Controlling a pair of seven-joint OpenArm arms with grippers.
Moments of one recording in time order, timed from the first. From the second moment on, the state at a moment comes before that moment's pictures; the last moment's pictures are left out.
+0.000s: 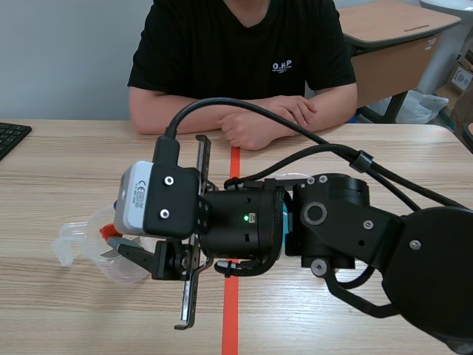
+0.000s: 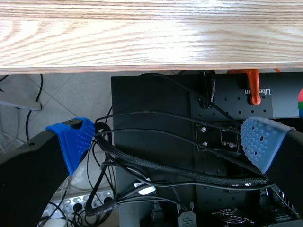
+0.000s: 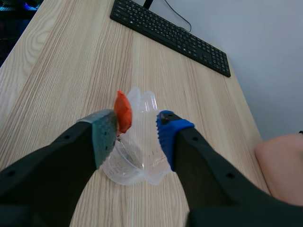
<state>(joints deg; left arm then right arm) 67.8 -20.8 -4.7 95.8 -21.7 -11.5 -12.3 13.9 23.2 -54.6 88.8 -14.3 25.7 20.1</state>
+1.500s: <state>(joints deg) 67.8 -18.0 -4.7 95.8 -21.7 -11.7 -12.3 13.9 29.2 -36.4 107.3 3.9 35.4 15.3</state>
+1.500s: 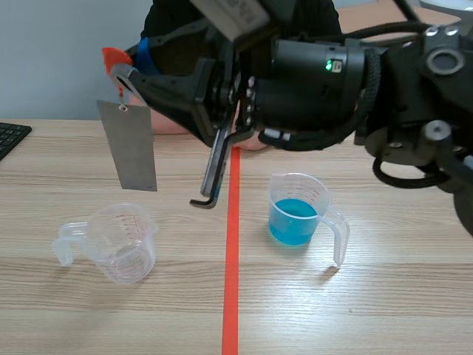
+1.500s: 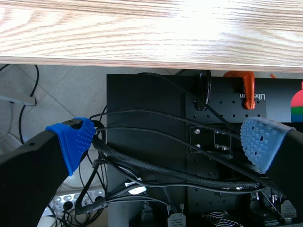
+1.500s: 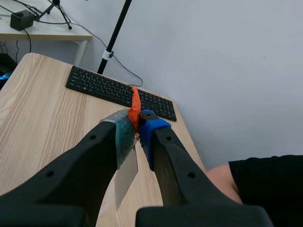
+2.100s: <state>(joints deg) 67.8 -18.0 -4.7 95.8 -21.7 -11.7 -12.3 9.9 50.1 -20.8 110.8 20.0 36.1 11.9</state>
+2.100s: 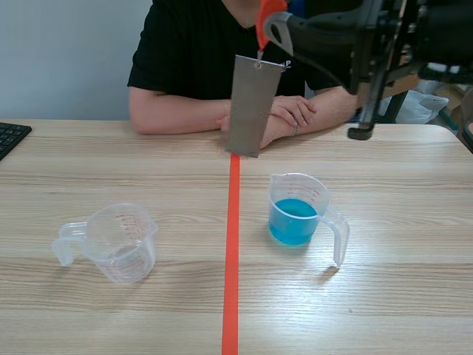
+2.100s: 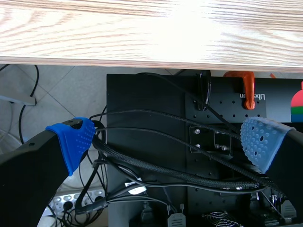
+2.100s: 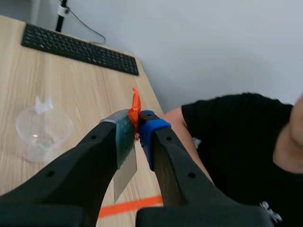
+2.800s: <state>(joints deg) 67.8 -18.0 -4.7 95.8 -21.7 -11.7 -11.6 -2.1 58.0 -11.4 109.0 20.5 36.5 13.6</state>
